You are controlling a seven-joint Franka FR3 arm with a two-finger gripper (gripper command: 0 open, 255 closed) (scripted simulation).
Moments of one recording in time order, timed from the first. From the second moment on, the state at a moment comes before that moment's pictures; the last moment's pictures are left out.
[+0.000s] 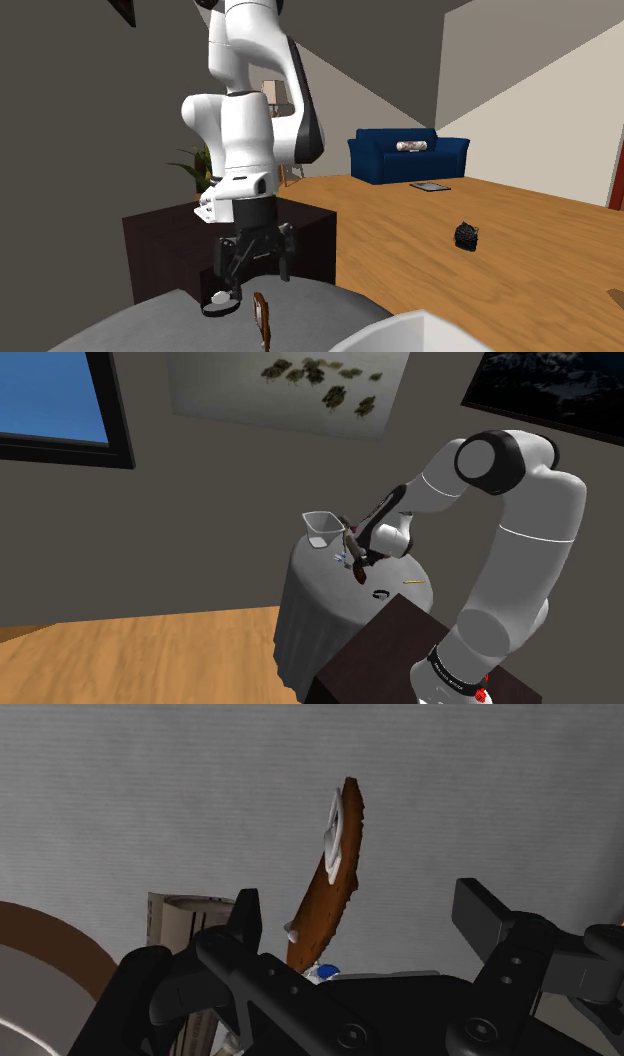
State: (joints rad) arm -0.22 0.28 -0.16 -2.60 0.59 3.07 -0.76
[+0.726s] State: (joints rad) arm -0.39 0.43 0.02 -2.52 0.68 3.16 -0.87
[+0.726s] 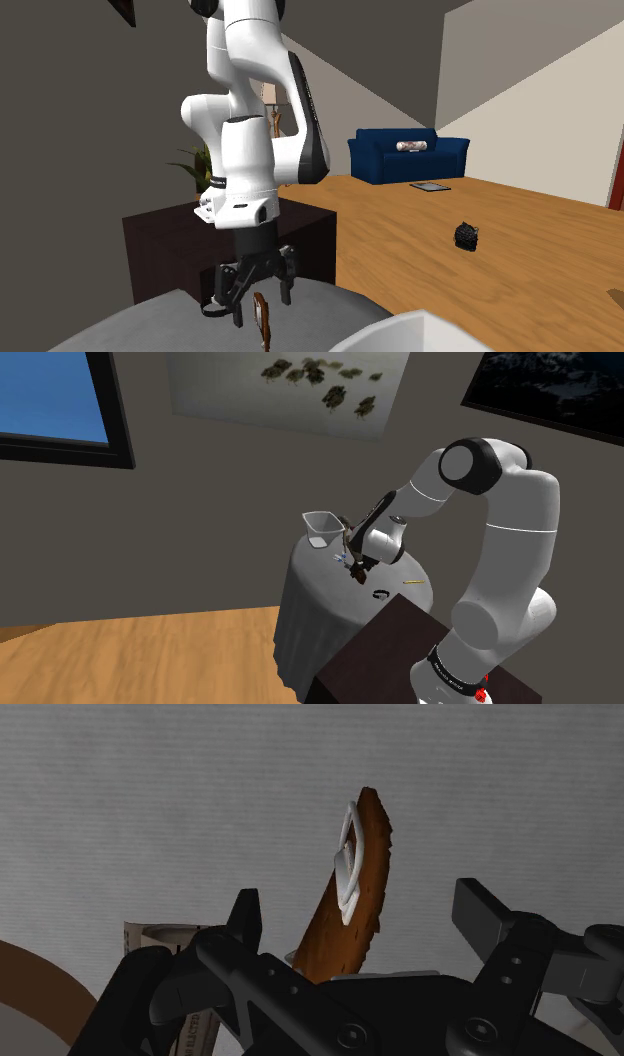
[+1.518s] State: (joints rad) arm -0.39 0.43 0.02 -2.52 0.68 3.16 -0.87
